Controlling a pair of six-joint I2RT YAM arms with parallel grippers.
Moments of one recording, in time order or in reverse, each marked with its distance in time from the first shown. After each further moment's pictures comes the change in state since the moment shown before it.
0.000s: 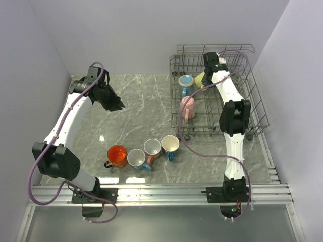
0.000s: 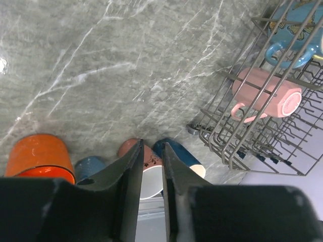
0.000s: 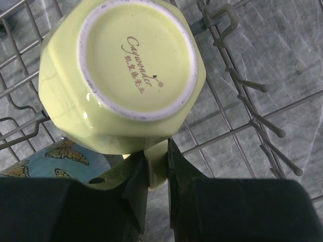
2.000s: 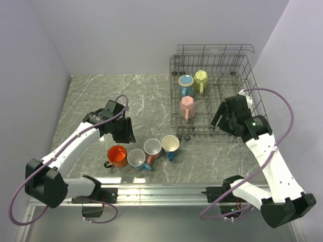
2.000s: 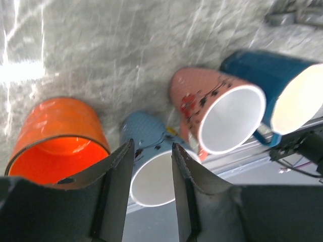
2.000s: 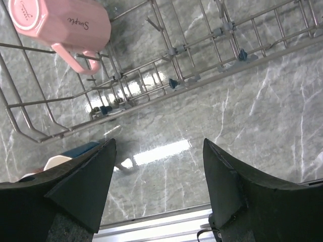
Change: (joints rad) left arm -0.256 -0.267 -0.534 0.169 0.028 0.266; right arm 0.161 -1.350 -1.098 -0.181 -0.074 0.128
